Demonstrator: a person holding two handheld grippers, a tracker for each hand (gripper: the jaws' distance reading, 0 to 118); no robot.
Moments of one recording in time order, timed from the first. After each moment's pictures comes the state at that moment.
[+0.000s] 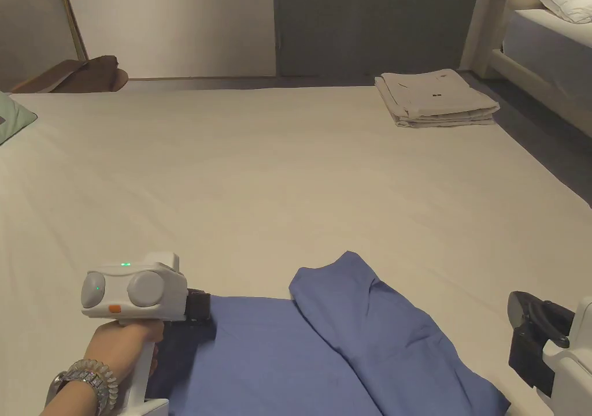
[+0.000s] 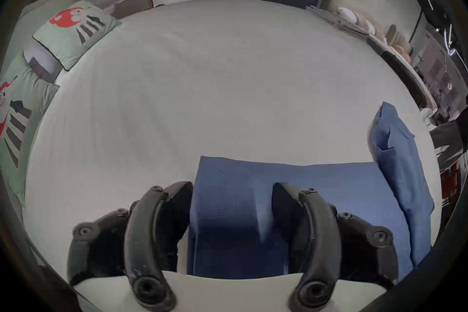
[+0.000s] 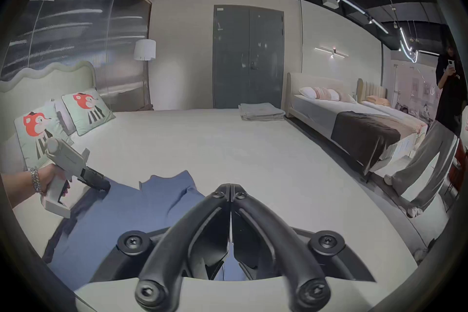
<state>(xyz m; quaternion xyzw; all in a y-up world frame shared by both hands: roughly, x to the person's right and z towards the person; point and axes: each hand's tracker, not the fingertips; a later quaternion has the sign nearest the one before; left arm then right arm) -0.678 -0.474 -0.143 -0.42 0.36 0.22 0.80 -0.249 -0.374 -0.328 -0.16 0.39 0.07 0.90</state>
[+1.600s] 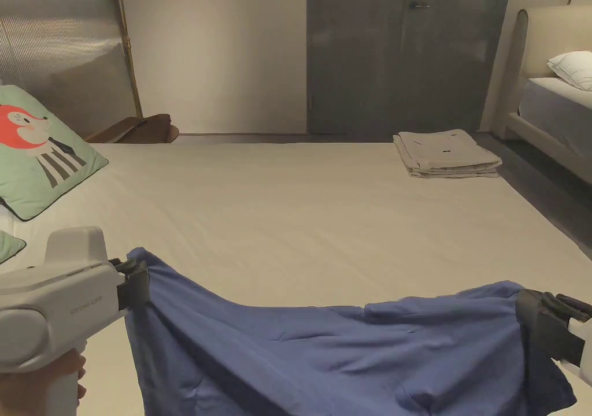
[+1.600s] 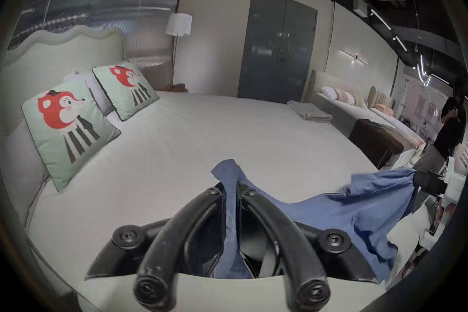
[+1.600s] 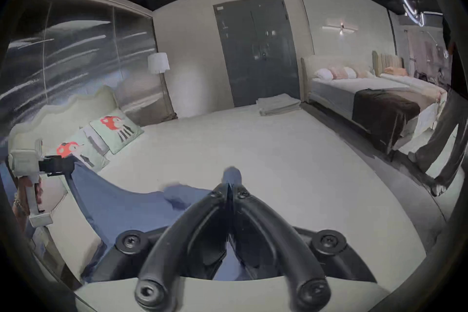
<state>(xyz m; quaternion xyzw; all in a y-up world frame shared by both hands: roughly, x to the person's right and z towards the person) -0.506 -0.276 0.064 -0.18 0.40 0.16 0.88 -0.155 -0.305 -0.303 -0.18 0.46 -0.01 0.87</state>
